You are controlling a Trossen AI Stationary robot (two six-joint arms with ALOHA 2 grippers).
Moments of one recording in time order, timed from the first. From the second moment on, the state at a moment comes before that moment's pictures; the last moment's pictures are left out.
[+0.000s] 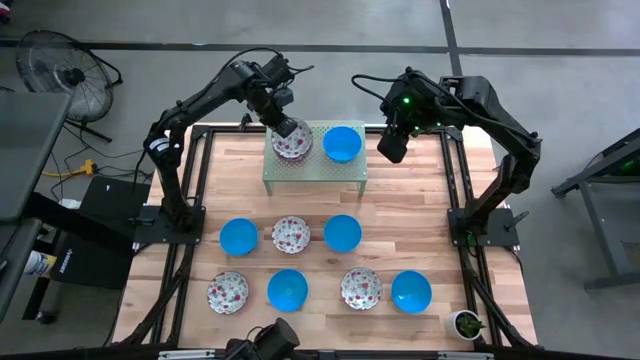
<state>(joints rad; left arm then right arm) 0.73 1.83 1.91 -1.33 0.20 -0.07 -0.31 1.65 2.24 -1.57 0.19 0.14</state>
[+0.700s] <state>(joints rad) 0.73 1.83 1.88 -1.31 0.19 -0.06 -0.31 1.65 2.24 -1.57 0.19 0.14</state>
